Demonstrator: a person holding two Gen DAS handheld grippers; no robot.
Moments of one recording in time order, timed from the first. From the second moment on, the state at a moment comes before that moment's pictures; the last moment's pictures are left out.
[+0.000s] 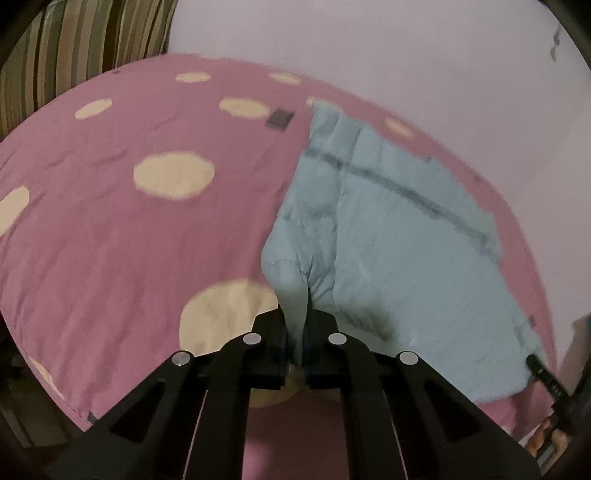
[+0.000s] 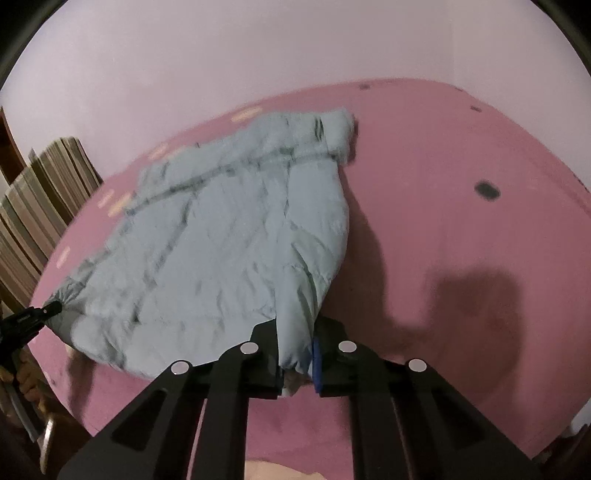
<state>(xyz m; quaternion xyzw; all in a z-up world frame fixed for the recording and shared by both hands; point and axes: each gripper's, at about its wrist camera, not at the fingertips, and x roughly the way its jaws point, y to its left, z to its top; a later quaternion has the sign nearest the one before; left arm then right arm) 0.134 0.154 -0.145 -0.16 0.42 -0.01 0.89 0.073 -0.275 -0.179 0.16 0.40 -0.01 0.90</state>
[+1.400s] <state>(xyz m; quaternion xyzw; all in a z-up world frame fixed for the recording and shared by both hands) 0.405 0.116 -0.153 -0.10 0.40 0.02 0.91 0.323 -0.347 -0.179 0.23 0.39 -0.05 0.89</state>
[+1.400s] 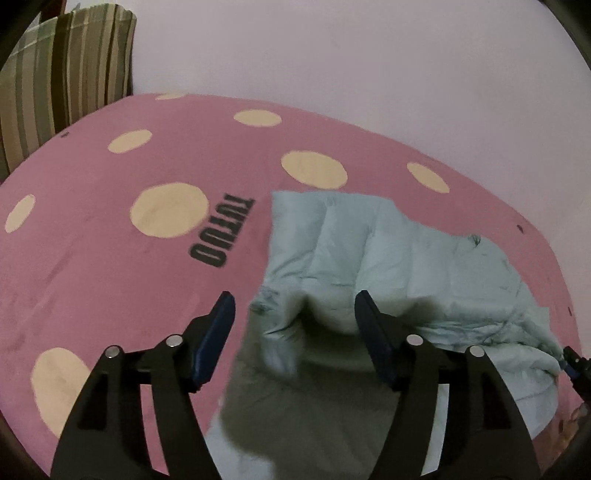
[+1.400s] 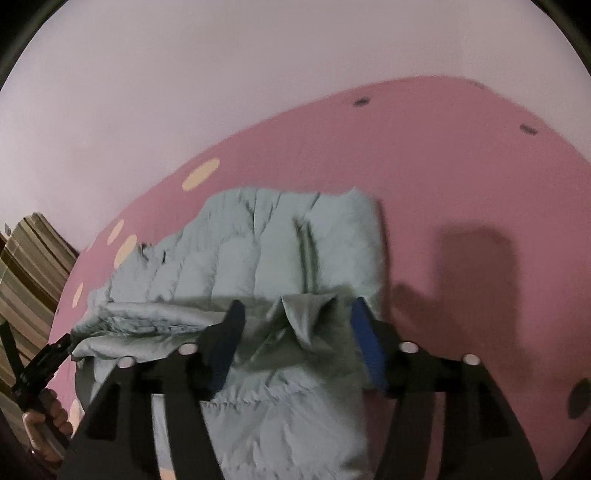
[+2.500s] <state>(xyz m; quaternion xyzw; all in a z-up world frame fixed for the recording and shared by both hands) 0.455 0.106 -0.201 -0.03 0.47 -0.05 0.88 0.384 -0.329 -0.212 0.13 0.45 0.01 0.88</state>
